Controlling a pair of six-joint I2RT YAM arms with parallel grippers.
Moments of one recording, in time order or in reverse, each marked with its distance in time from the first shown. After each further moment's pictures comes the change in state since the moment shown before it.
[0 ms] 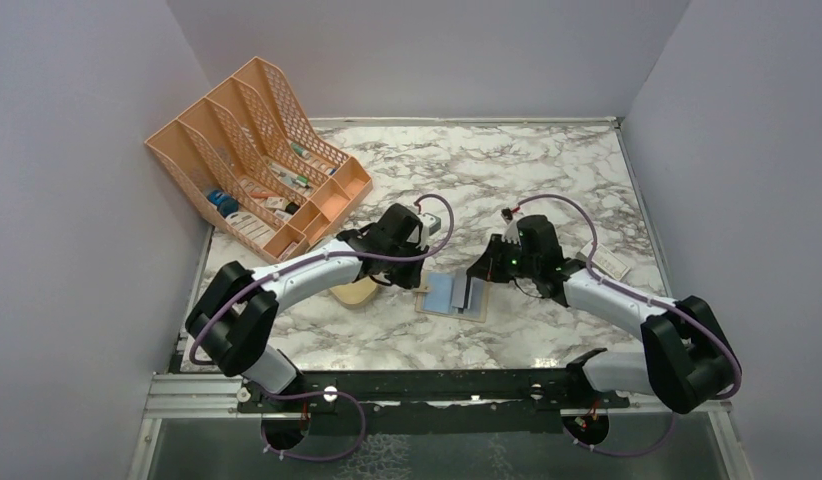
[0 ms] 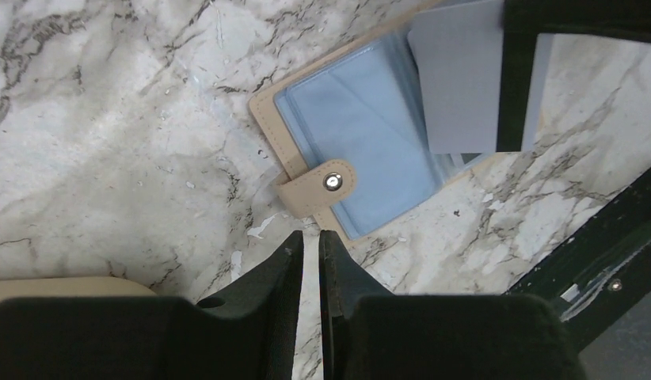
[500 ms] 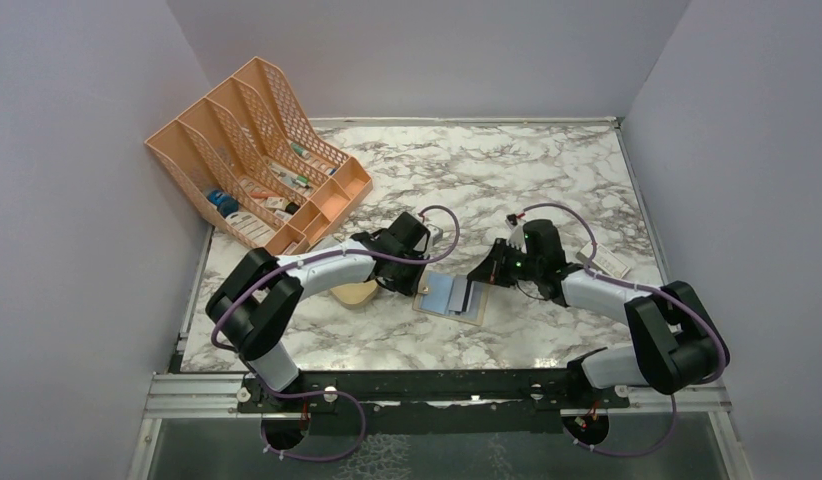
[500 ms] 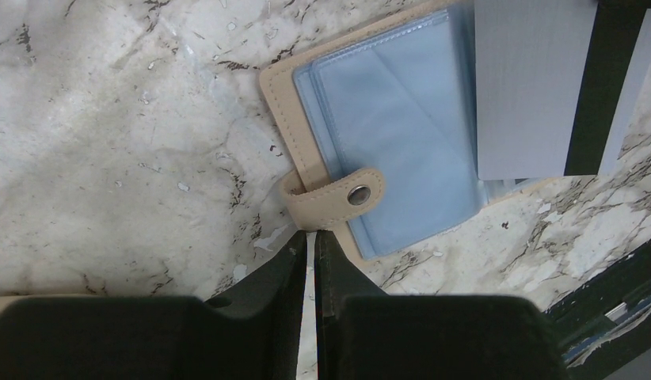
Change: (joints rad) left arm -0.021 0.138 0.000 0.000 -0.045 -0.022; right arm -0.093 0.104 -0.074 0.163 -0.145 0.075
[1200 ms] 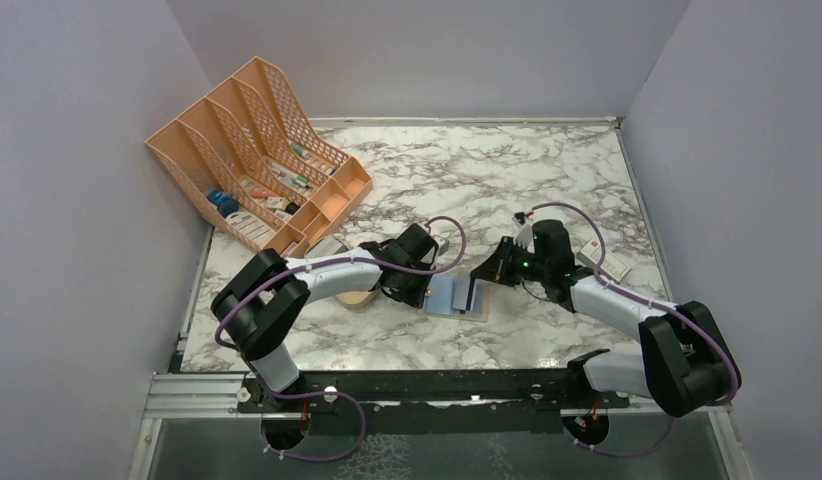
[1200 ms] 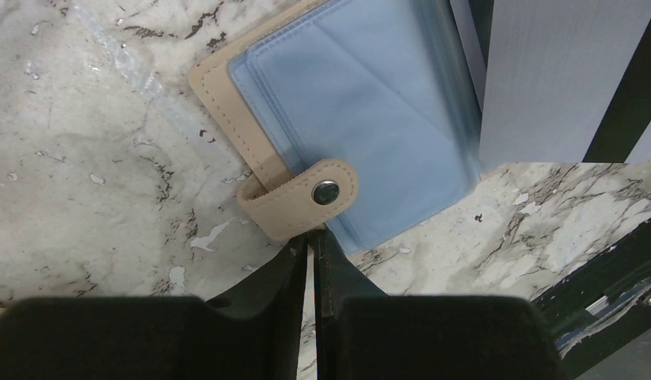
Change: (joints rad) left arm -0.067 0.018 -0.028 0.025 -0.002 -0.070; right arm -0.021 -0.111 -0.019 -0.032 -0.027 0.020
